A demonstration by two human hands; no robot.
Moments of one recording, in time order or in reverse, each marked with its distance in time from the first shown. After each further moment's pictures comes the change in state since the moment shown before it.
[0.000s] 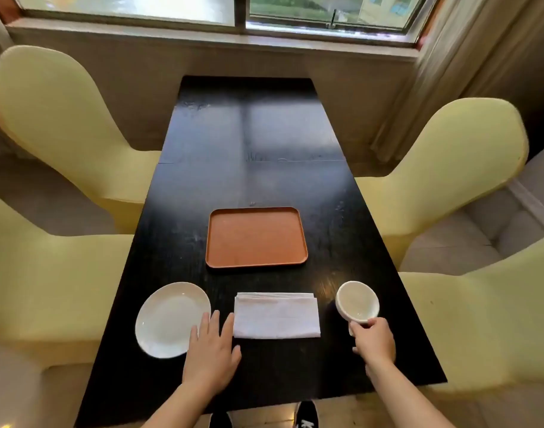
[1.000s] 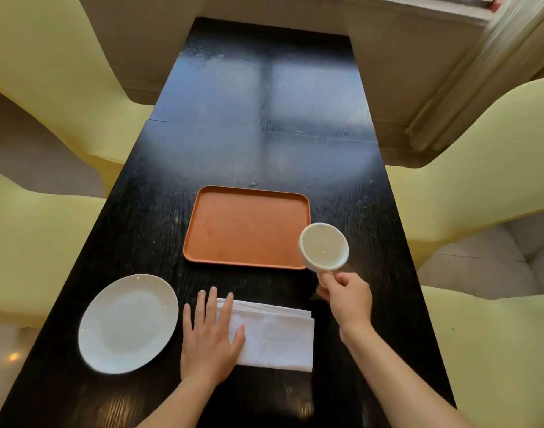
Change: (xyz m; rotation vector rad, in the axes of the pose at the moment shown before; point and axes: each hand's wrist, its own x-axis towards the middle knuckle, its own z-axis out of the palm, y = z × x) left_hand 0.095 0.039 0.065 0.008 0.164 -0.139; right_hand 0.073 -0.108 0.054 0.232 -0.198 -0.287
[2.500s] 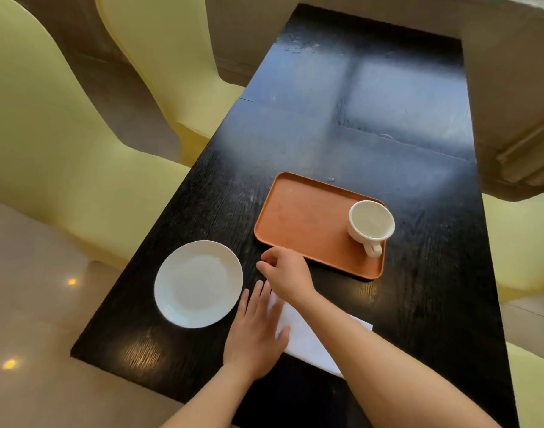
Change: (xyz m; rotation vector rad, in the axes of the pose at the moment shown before) left_hand -0.018 -0.023 0.012 -0.125 0.029 0.052; right_hand -0.066 -0.058 0.183 -0.548 -0.671 -0.524
